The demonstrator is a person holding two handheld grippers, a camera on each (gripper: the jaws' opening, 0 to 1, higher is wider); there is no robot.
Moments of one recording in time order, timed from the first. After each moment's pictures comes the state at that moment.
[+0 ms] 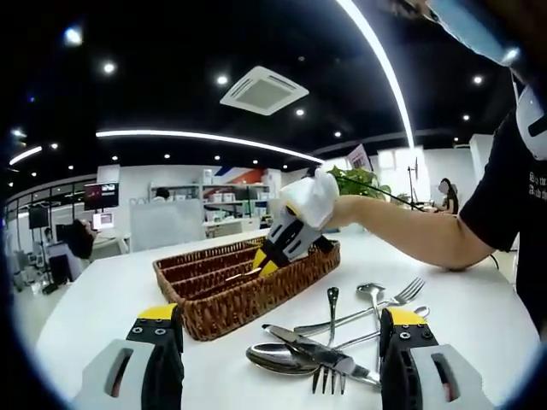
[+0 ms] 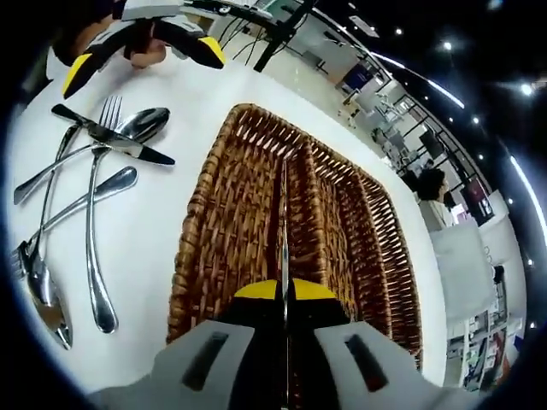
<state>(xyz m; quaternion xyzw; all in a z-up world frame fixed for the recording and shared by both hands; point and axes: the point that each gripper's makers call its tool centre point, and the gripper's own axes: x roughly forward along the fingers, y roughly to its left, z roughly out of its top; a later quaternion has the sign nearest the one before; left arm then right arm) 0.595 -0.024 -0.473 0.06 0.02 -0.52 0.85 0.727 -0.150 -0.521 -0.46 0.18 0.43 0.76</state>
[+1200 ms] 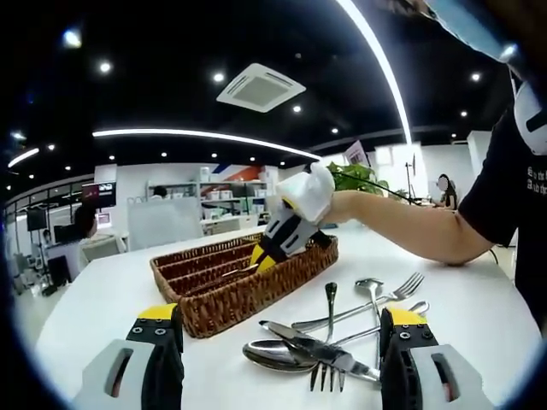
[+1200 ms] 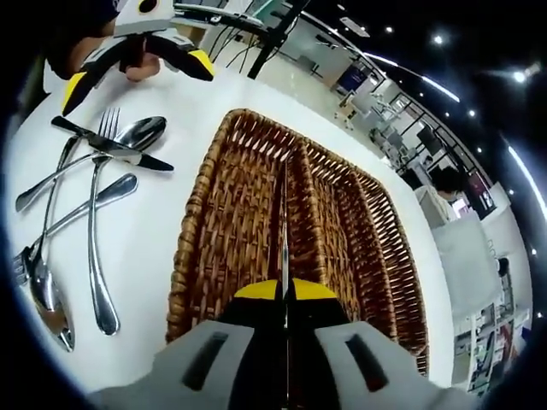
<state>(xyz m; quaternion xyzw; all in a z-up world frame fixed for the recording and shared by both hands) 0.594 -0.026 -0.477 0.07 0.02 -0.53 0.85 0.724 -0.149 -0.519 -0.46 0.18 0.43 0.76</state>
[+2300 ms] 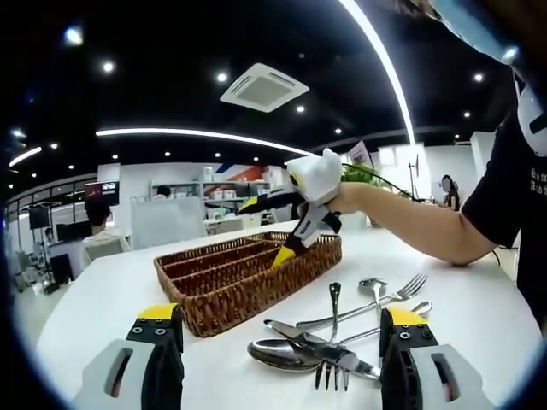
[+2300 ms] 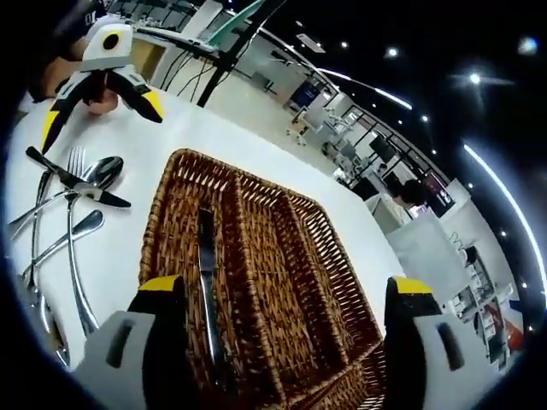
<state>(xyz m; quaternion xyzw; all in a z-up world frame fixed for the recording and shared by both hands) 0.597 -0.024 -0.477 0.07 0.03 -0.52 0.85 0.742 -0.161 -0.464 -0.41 0.11 0.35 0.83</state>
